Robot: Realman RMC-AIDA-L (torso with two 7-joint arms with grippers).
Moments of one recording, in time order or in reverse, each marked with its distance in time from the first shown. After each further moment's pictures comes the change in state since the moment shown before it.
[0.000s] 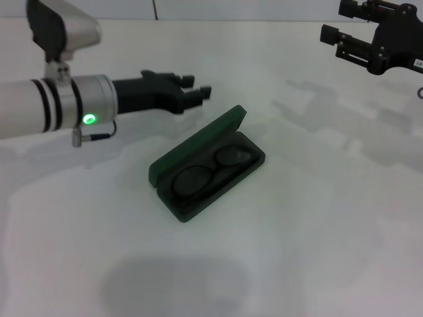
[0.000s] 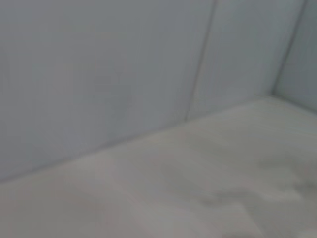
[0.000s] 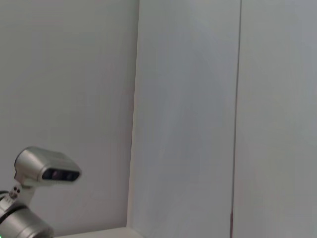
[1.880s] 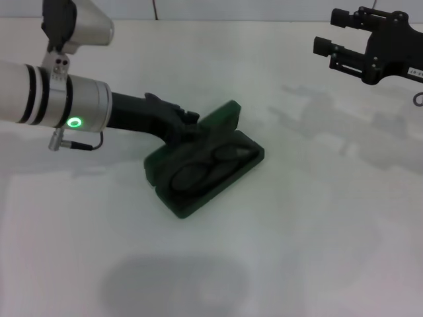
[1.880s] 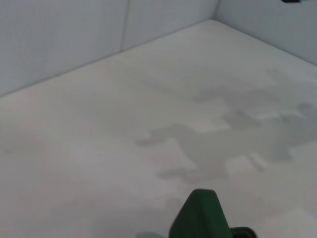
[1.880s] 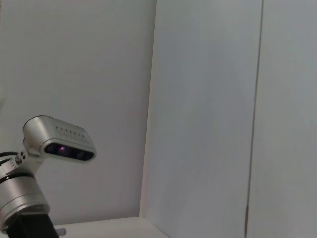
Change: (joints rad) left arm 0.058 0.001 0.107 0.351 0.315 0.261 -0.379; right arm 0.001 -0.002 -0.024 -0.005 -0.020 -0.010 -0.016
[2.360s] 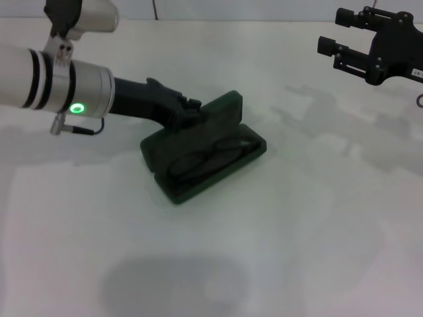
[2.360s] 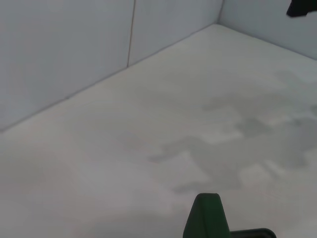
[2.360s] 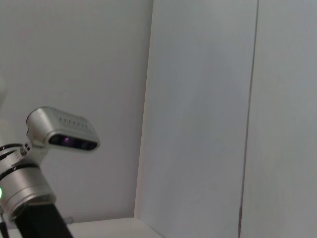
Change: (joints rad) left arm -0.032 0.005 0.001 0.015 0.014 -0.020 0.020; right arm -0.011 0.002 0.009 0.001 0.006 -0.002 -0.019
